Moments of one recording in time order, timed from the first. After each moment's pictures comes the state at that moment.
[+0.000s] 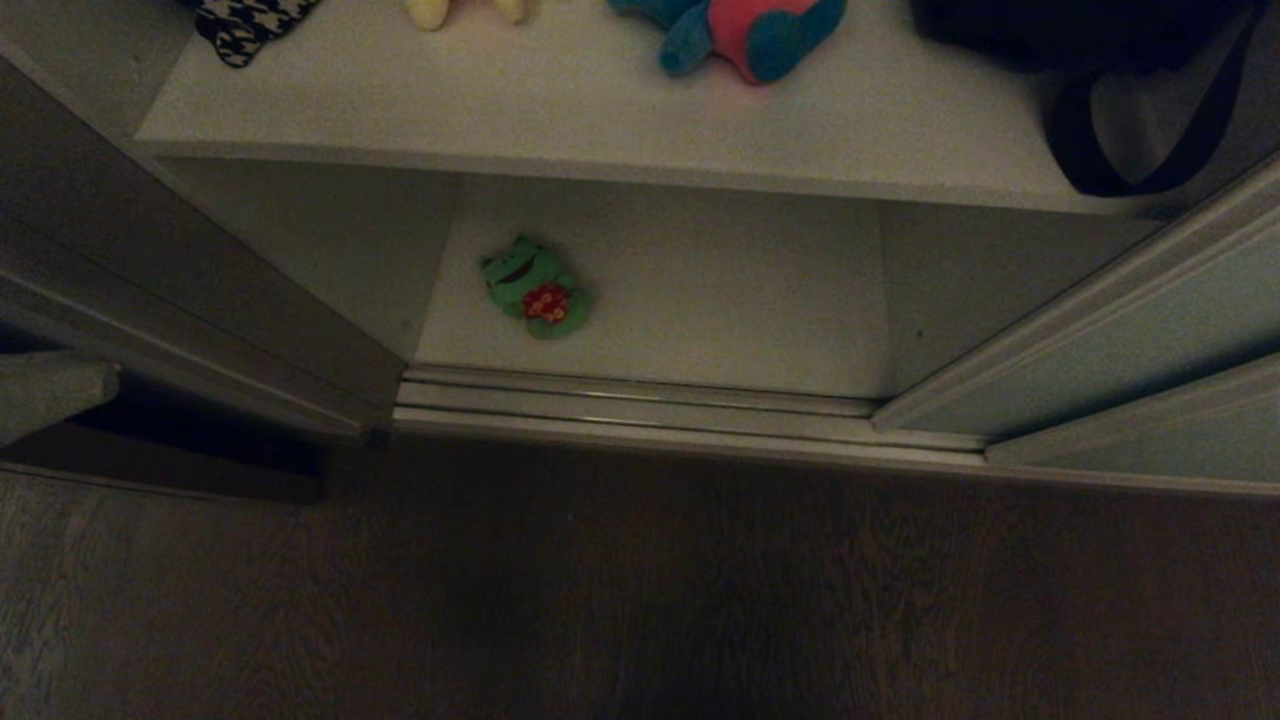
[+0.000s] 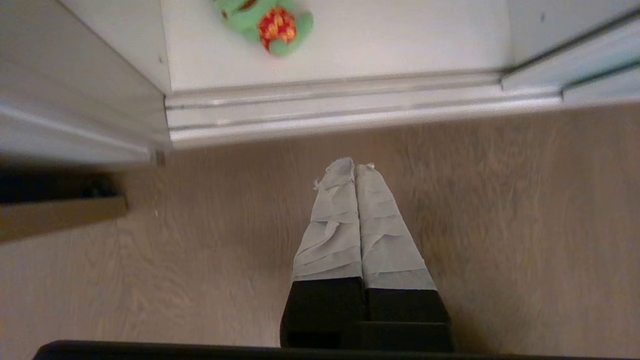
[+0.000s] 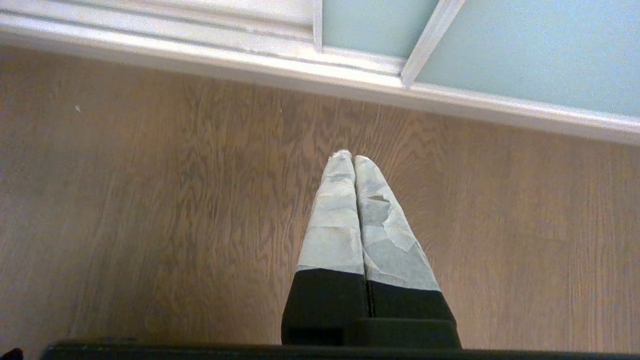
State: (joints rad) left arm -0.59 0.84 -1.01 0.28 0.26 -0.04; right arm 0.00 0.00 0.00 0.02 0.00 -0.01
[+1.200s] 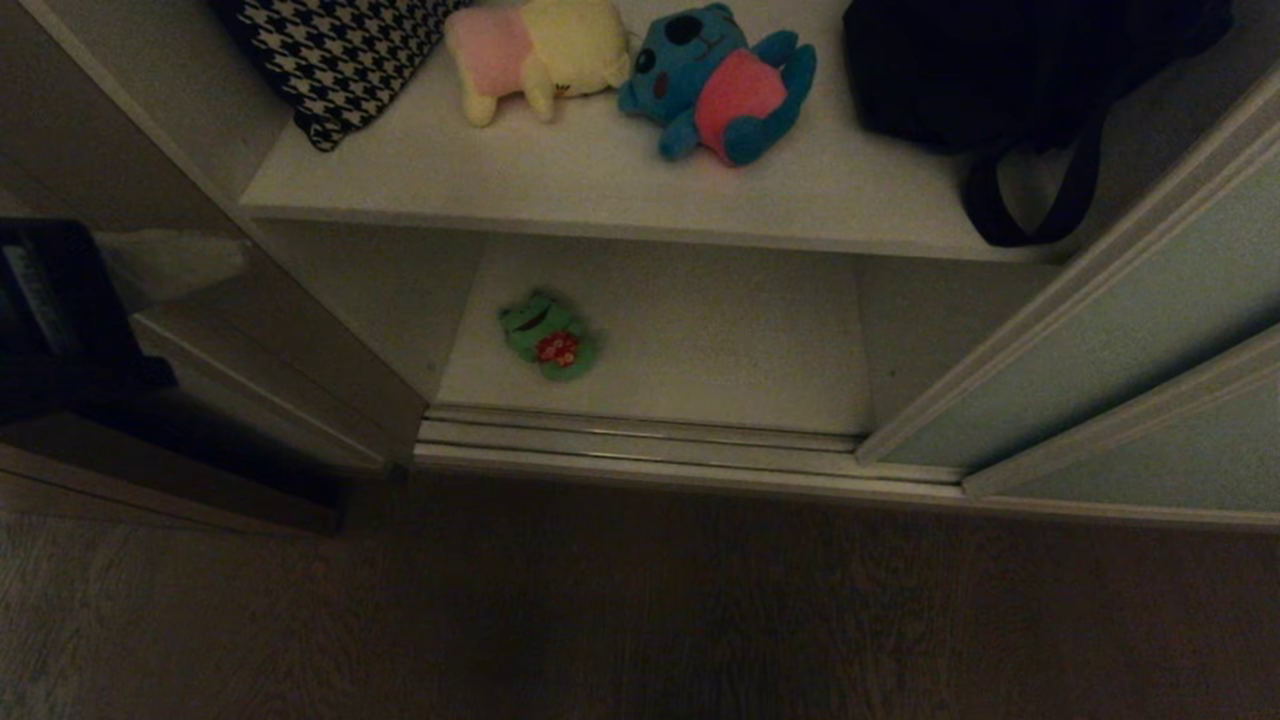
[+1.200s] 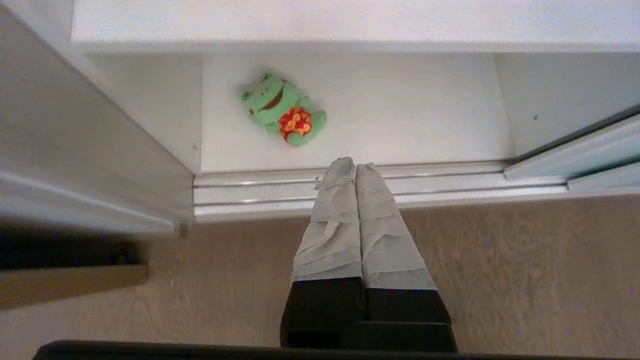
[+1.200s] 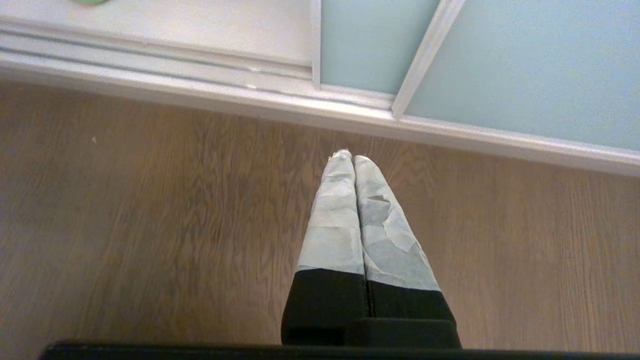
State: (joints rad) left arm -0.55 1.04 -1.04 0.00 0.31 -0.01; right arm 0.00 0.00 0.00 0.02 0.00 -0.01
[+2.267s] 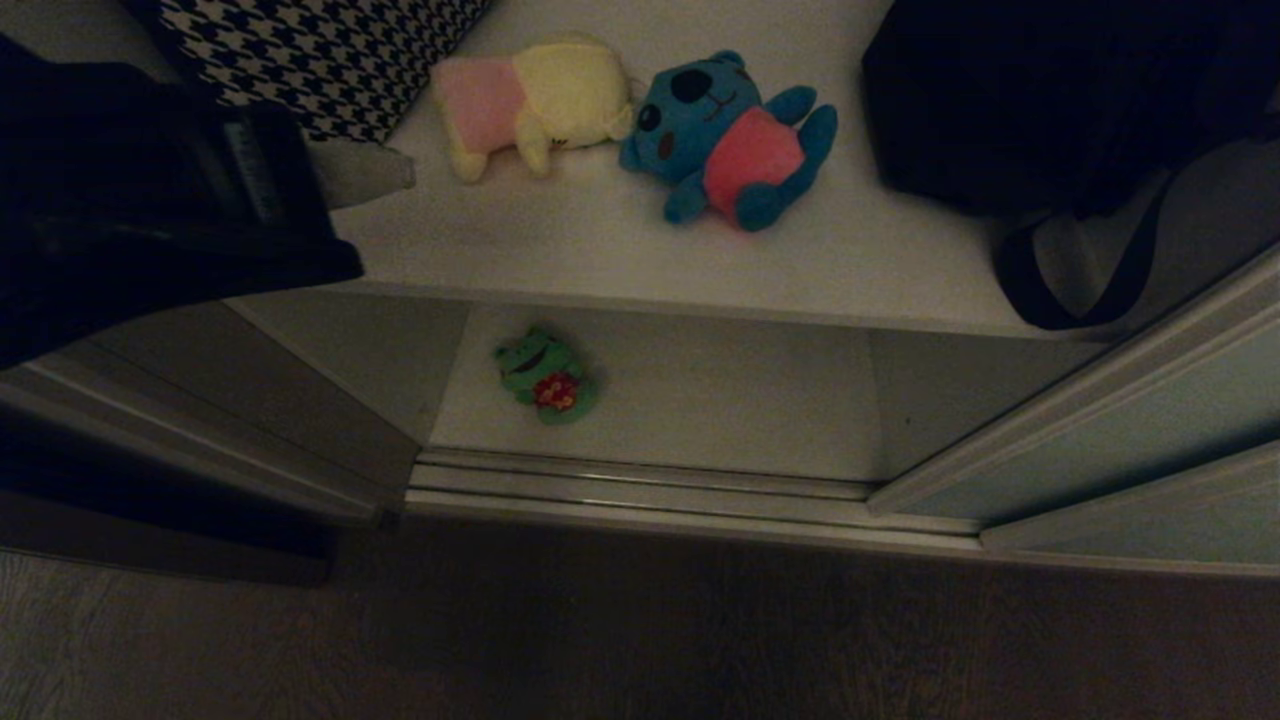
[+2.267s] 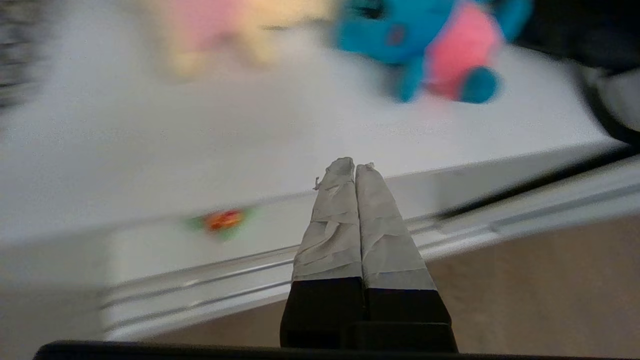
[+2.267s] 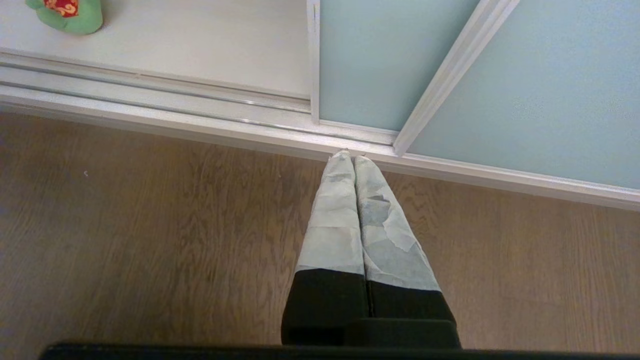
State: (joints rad) left arm -0.57 1.26 -1.17 -0.16 0.11 -0.01; right arm 0.00 0.00 0.00 0.02 0.00 -0.01
